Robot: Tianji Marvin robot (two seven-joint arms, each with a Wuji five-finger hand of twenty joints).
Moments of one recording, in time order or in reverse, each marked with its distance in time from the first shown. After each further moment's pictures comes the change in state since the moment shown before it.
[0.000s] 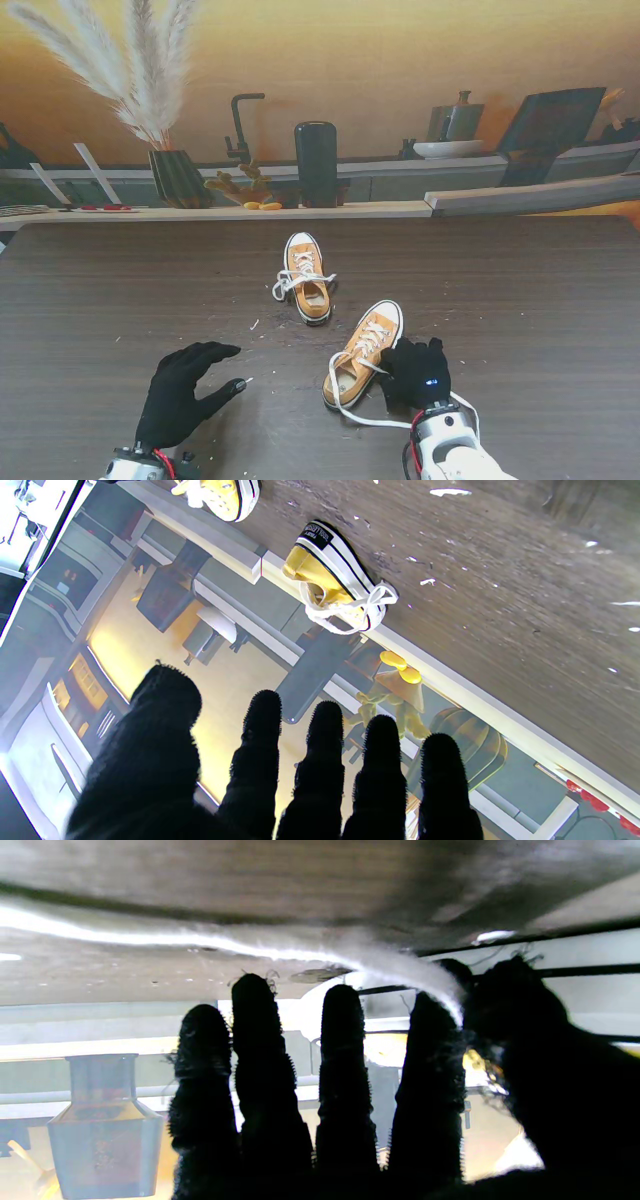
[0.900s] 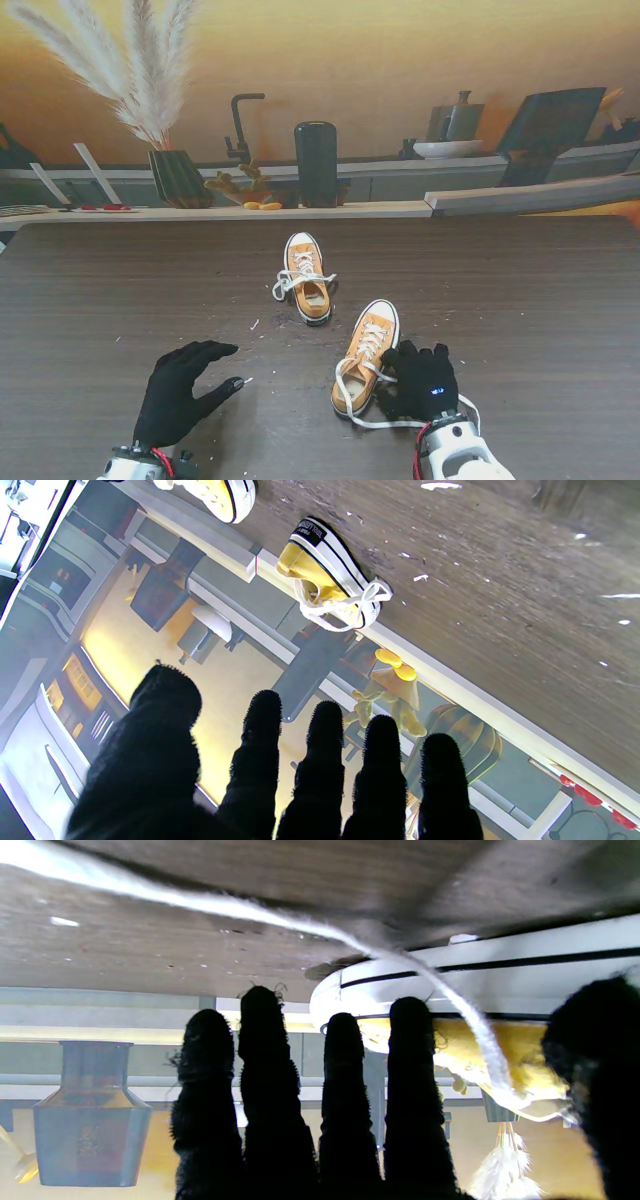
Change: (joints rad) left arm 0.001 0.000 -0.006 -0.003 -0.001 0.012 -0.003; right arm -0.105 0.041 0.062 -0.145 -0.116 0.015 0.124; left_hand 0.000 0.000 0.000 0.000 0.000 0.000 -0.002 0.000 0.000 0.000 0.000 0.000 0.000 0.000 0.000 0.000 0.000 0.000 0.000 0.000; right_hand -0.239 0.044 -0.122 0.151 -0.313 0.170 -0.299 0.158 -0.233 0.001 -0.021 0.014 -0.068 -0.015 0.022 0.149 -0.031 -0.001 0.009 0.011
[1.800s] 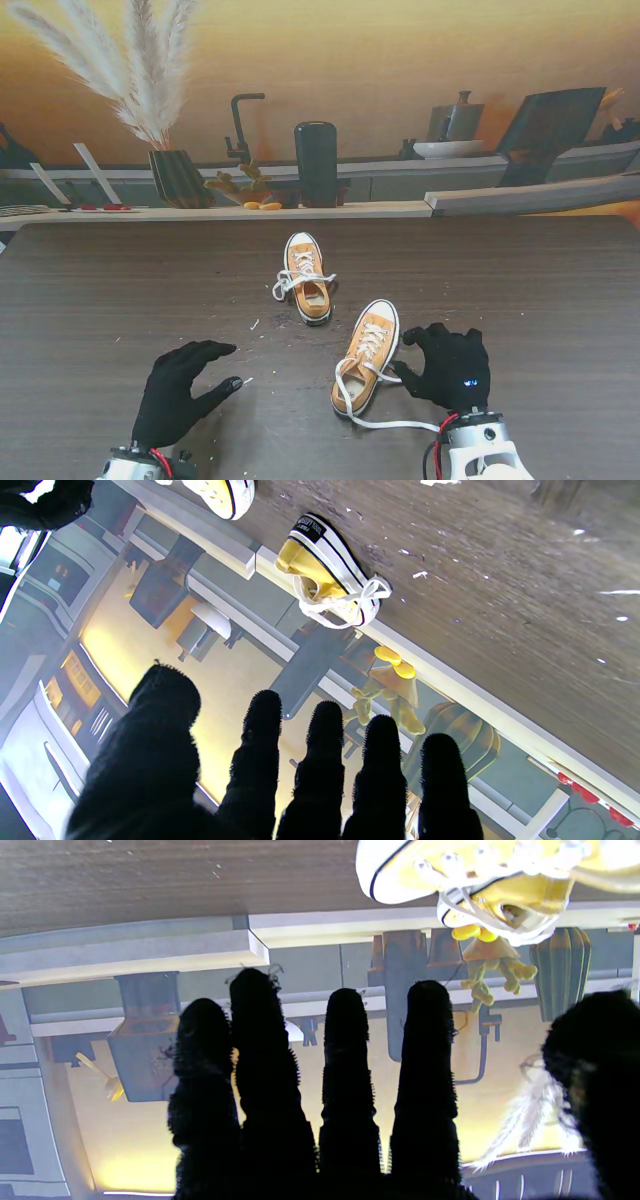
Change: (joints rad) left arm 0.004 -0.001 -0.004 -0.003 -0.004 -0.001 0.003; right arm -0.158 -0.038 0.185 -0.184 0.011 -0.029 -0.125; left_hand 0.000 0.000 -0.008 0.000 0.000 0.000 0.000 0.000 0.000 0.000 0.000 0.000 0.000 0.000 0.000 0.000 0.000 0.000 0.000 0.000; right_hand 0.000 0.087 -0.078 0.000 0.123 -0.103 -0.086 -0.042 0.198 -0.007 -0.002 0.003 0.147 0.012 0.042 -0.037 0.106 0.013 0.049 -0.002
